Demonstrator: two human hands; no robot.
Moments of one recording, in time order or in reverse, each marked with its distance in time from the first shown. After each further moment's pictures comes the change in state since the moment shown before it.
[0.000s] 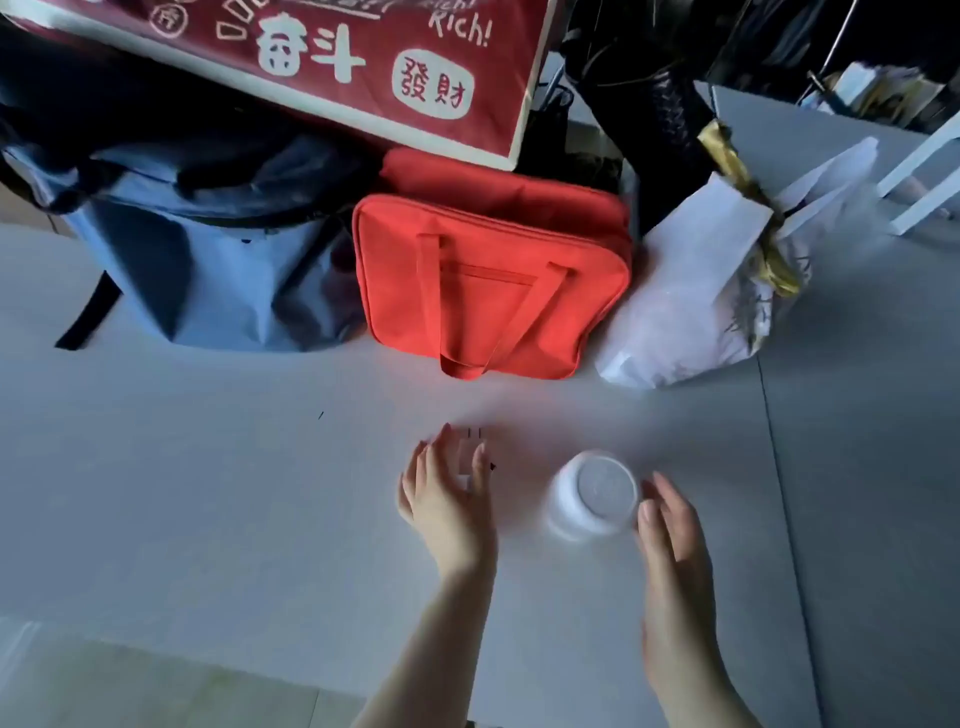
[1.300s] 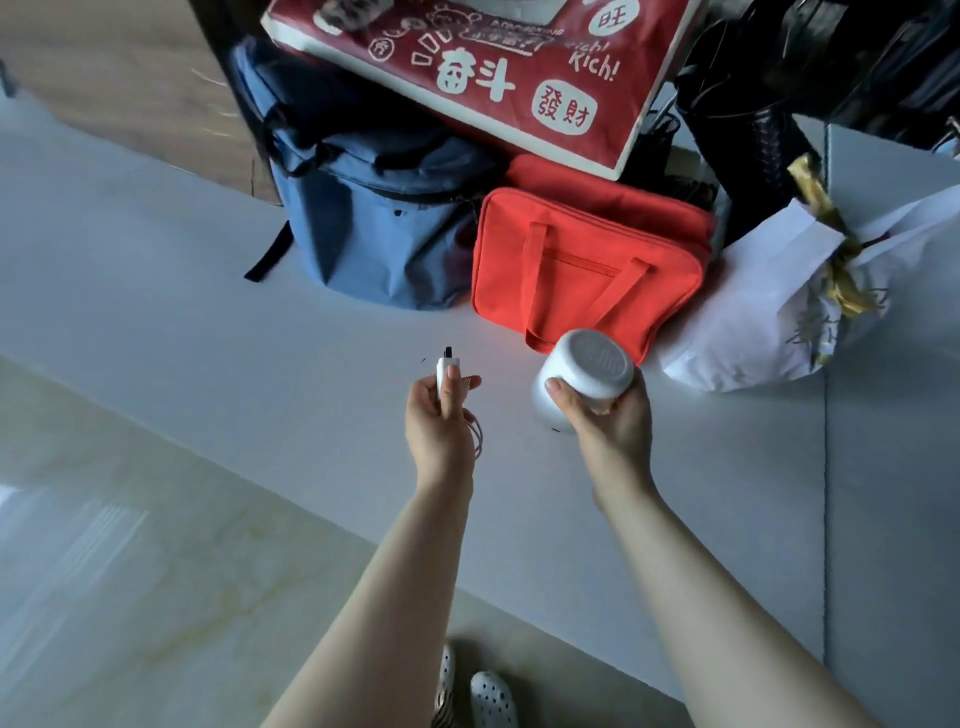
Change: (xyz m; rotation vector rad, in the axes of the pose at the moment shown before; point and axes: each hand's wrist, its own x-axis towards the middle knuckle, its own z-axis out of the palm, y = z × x) left_hand 0.006 0.045 -0.118 -0.558 0.061 -0.282; right_hand 0.005 -0.048 0.088 -0.072 -0.290 -0.263
